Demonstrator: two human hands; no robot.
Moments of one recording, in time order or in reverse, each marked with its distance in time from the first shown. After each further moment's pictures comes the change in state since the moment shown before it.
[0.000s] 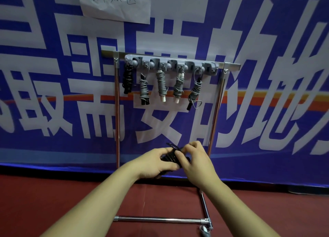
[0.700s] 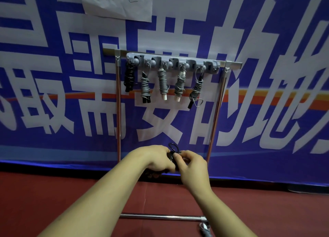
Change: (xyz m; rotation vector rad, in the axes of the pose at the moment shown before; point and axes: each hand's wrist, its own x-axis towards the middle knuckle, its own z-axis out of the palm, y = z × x) left_hand 0.002 0.039 -0.002 0.560 -0.048 -0.356; right_hand -0.019 -0.008 0.031 0.342 0.165 0.203
